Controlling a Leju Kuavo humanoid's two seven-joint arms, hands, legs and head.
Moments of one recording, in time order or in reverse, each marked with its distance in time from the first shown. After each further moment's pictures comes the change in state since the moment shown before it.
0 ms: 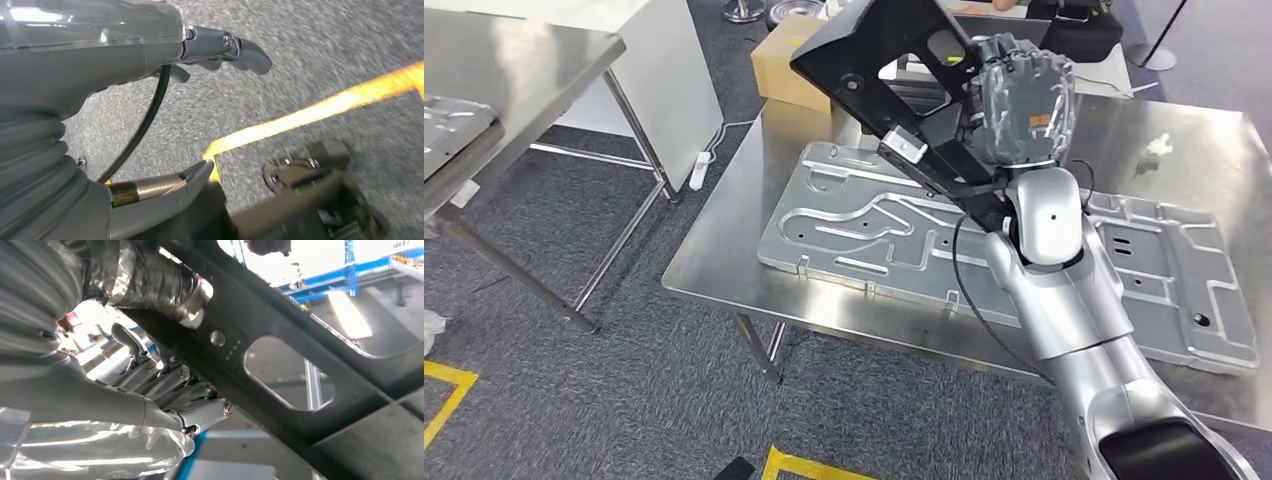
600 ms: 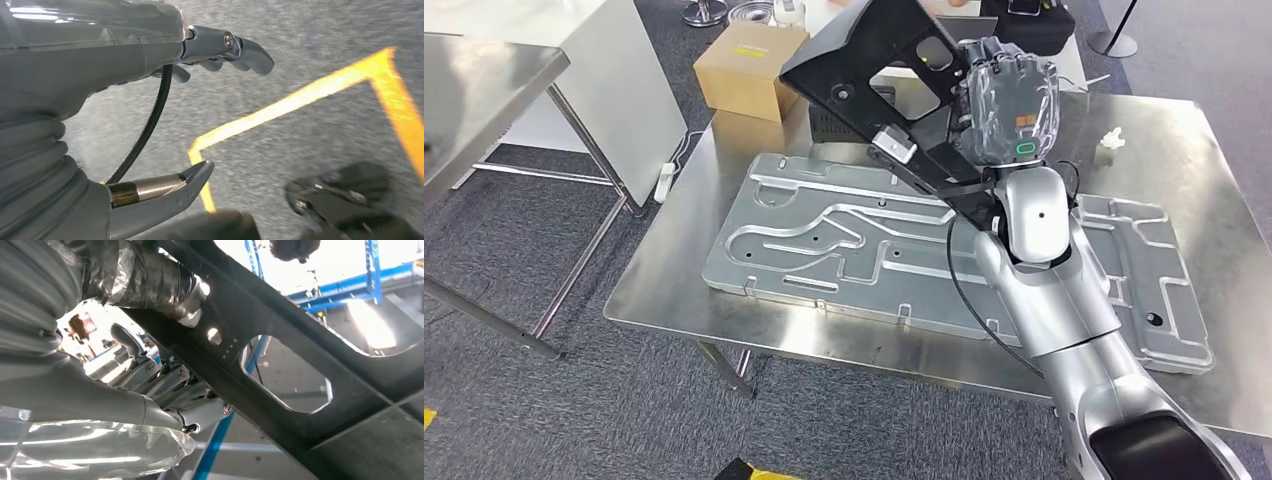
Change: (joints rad) left arm 0.003 0.002 0.004 0.000 -0.002 0.007 0.002; right arm 0.017 0.004 0.000 -0.017 -0.005 0.012 -0.003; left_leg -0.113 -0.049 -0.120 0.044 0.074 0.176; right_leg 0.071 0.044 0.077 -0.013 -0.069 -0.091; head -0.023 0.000
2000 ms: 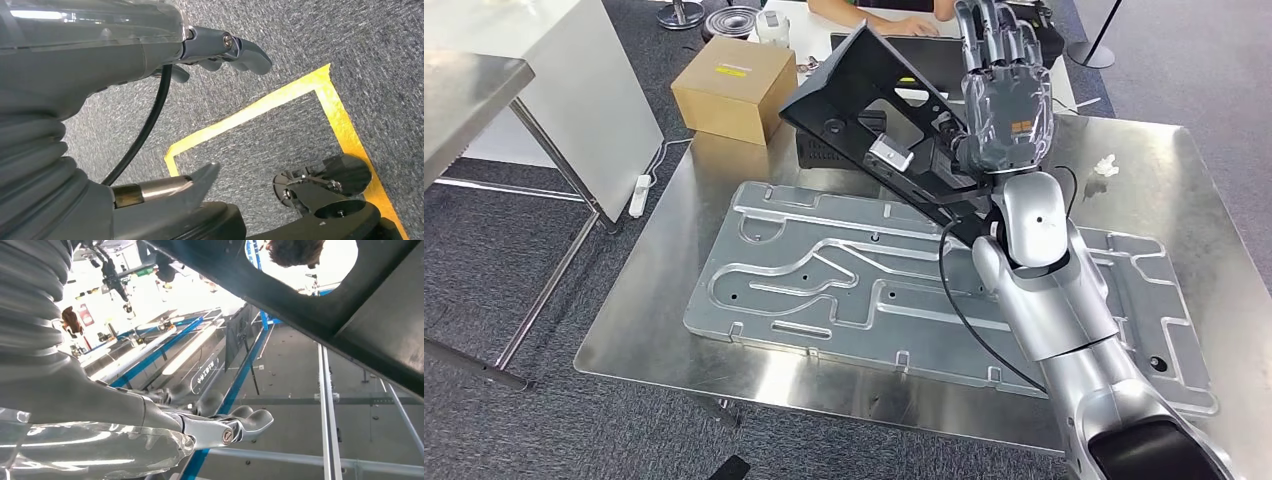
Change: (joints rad) left arm -0.006 -0.011 0.030 0.000 -0.010 -0.017 -0.055; right arm 0.019 -0.008 0.000 -0.018 -0.029 0.029 -0.018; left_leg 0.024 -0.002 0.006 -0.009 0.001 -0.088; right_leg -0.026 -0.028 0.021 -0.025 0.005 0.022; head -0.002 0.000
